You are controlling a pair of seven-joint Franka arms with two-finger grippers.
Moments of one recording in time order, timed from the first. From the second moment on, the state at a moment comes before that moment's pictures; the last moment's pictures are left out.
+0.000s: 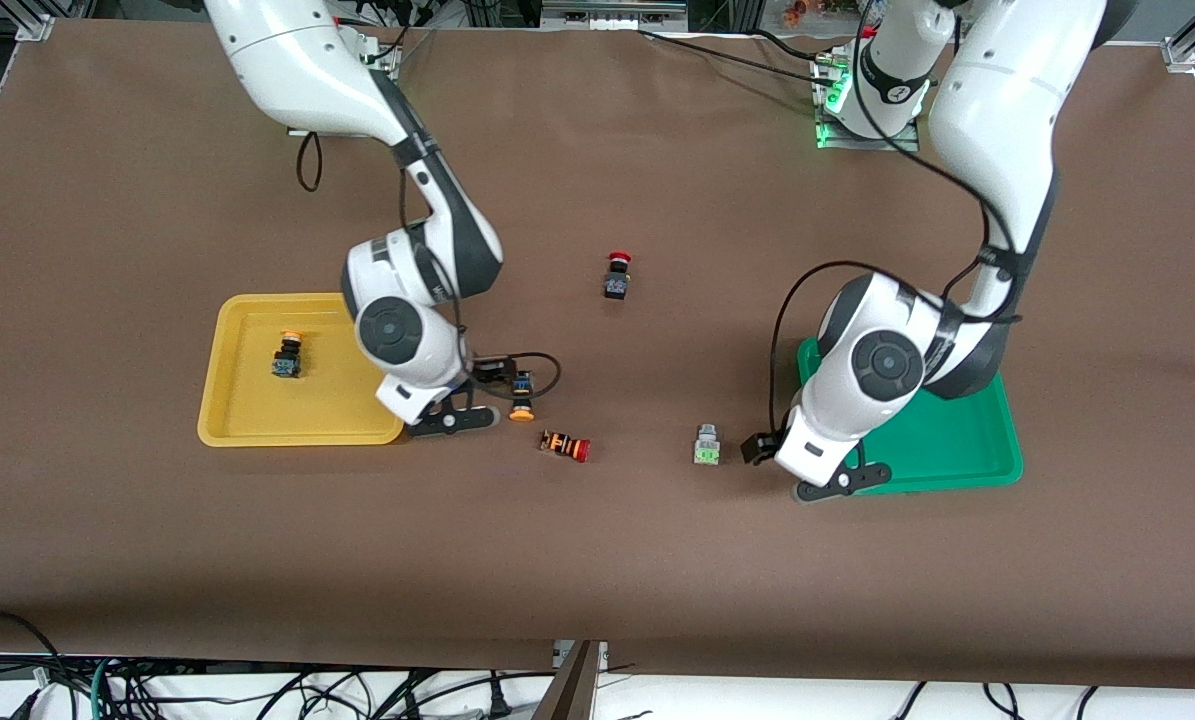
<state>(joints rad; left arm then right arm) -0.16 0.78 -0.22 -1.41 0.15 2.26 -0.67 0.63 0.71 -0.14 -1.56 0.21 2.20 0.27</state>
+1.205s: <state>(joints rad) -0.29 0.91 -0.22 -1.36 0.23 2.33 -0.68 0.69 0.80 -0.14 -1.53 0.21 2.42 0.39</state>
